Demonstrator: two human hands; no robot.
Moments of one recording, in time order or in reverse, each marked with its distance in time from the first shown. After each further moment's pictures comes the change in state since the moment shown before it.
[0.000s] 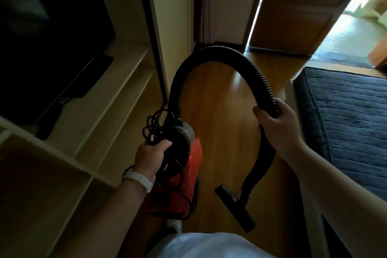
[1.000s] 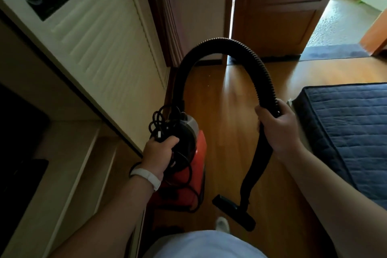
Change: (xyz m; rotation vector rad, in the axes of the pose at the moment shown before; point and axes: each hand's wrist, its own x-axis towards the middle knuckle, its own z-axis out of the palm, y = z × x) left_hand 0.373 0.290 0.279 0.086 -0.149 0.065; right_hand 0.481 0.051 0.017 0.163 0.212 0.087
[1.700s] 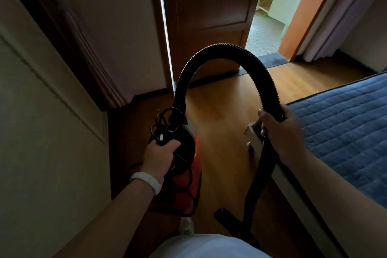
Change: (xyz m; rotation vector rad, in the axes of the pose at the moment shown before) left_hand 0.297 0.185 0.216 0.124 -0.398 0.075; right_hand 0.312 0.006 -0.006 -0.173 0.389 0.056
